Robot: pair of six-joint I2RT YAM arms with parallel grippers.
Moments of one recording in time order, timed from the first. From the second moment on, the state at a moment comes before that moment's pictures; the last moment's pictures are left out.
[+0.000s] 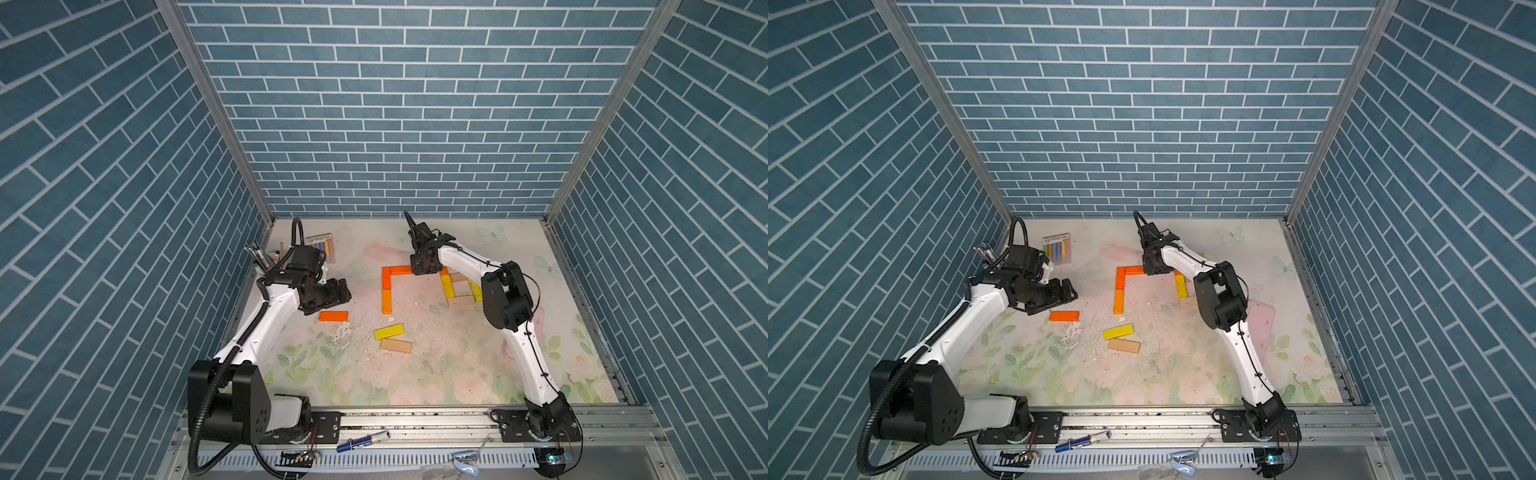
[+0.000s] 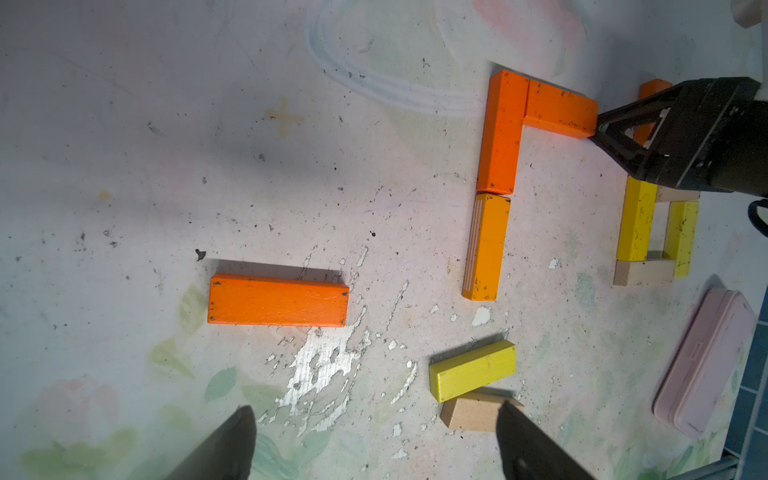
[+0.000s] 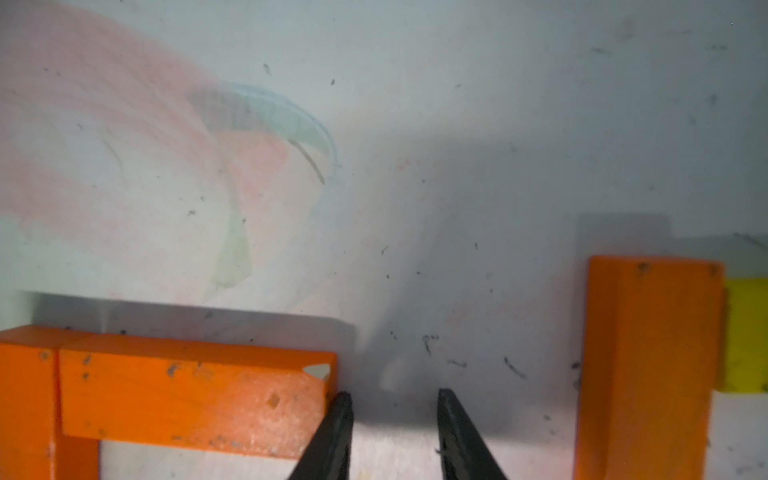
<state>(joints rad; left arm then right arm) -0.11 1.34 1.04 -0.86 0.26 -0.35 0.63 2.41 2.03 -0.78 0.09 0.39</state>
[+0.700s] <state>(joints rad) -0.11 1.34 1.04 -0.86 0.26 -0.35 0.63 2.41 2.12 -0.83 0.10 0.40</state>
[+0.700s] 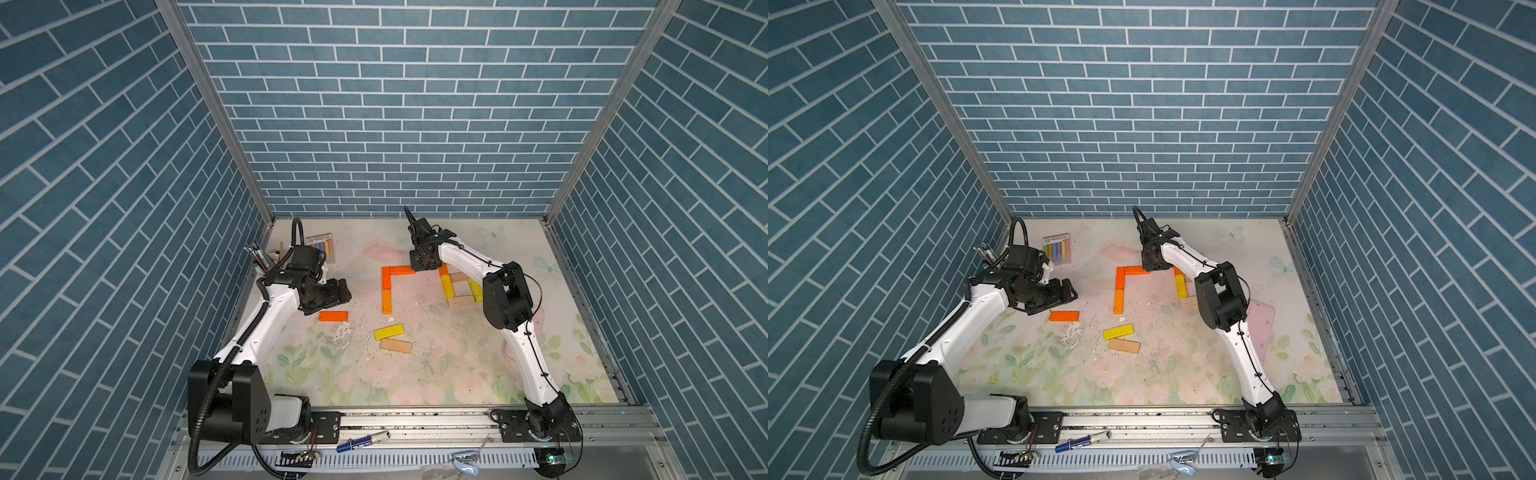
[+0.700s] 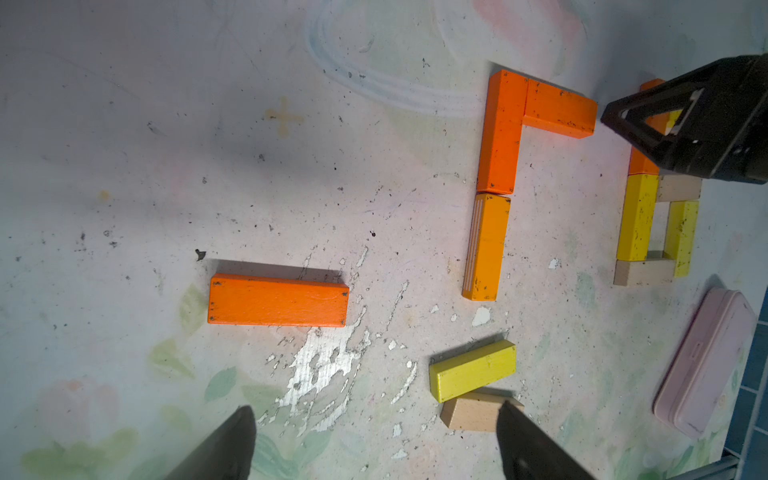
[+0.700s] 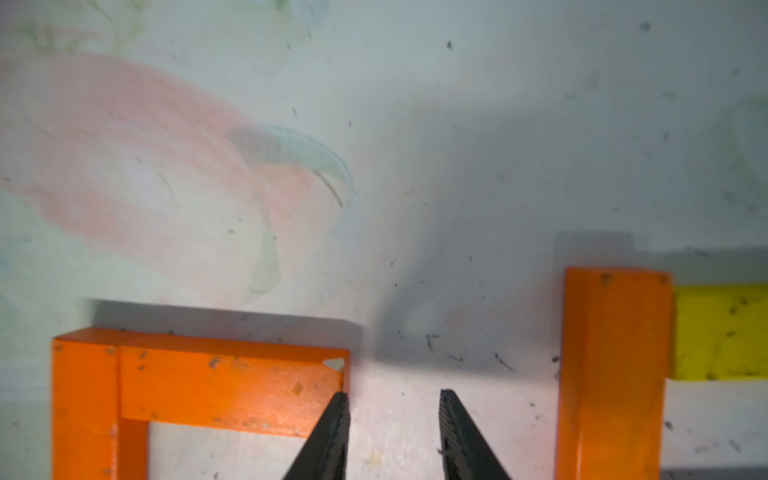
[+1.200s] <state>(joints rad) -0.11 1.34 1.04 -0.86 0.26 -0.35 0.72 1.91 1.62 -0.62 0.10 0.33</state>
